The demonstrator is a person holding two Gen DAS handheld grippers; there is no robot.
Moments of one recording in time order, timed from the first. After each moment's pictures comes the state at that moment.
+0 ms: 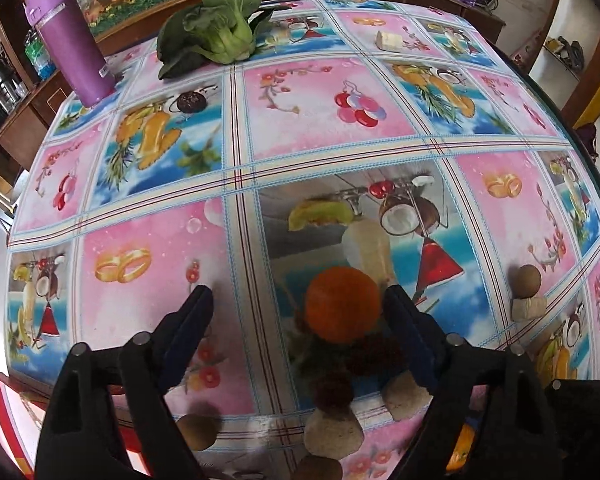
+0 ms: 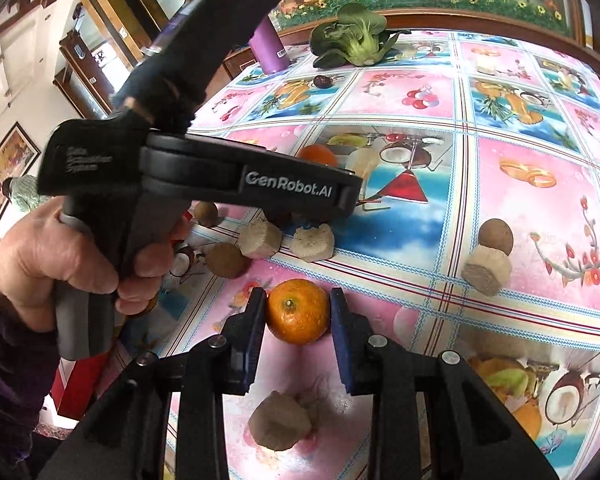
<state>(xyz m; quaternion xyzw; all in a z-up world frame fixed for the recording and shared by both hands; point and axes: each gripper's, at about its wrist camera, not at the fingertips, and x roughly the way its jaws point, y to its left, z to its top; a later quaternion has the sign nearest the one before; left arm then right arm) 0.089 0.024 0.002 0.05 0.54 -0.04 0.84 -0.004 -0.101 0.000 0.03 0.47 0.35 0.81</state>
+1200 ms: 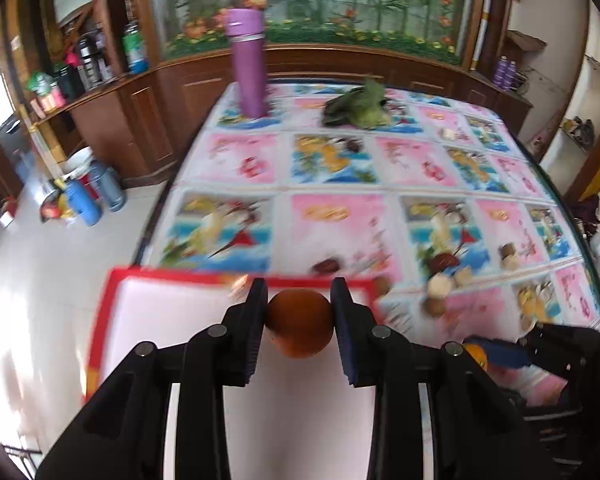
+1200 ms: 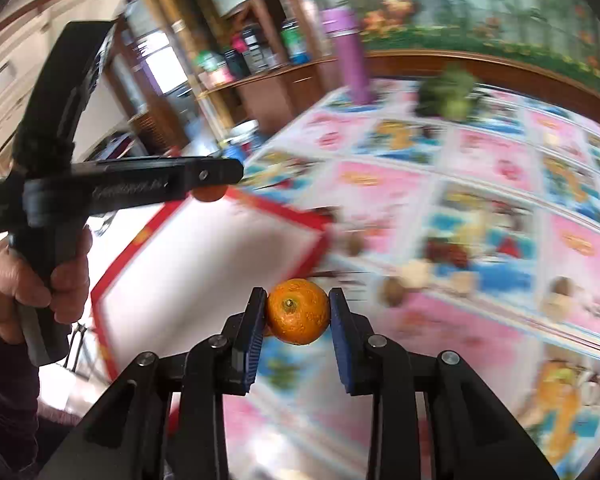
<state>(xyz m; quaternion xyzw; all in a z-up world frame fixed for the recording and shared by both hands) -0.081 0.166 0.105 -0.02 0.44 0.06 0.90 -0.069 -0.013 0.060 -0.01 0.41 0.42 0.81</state>
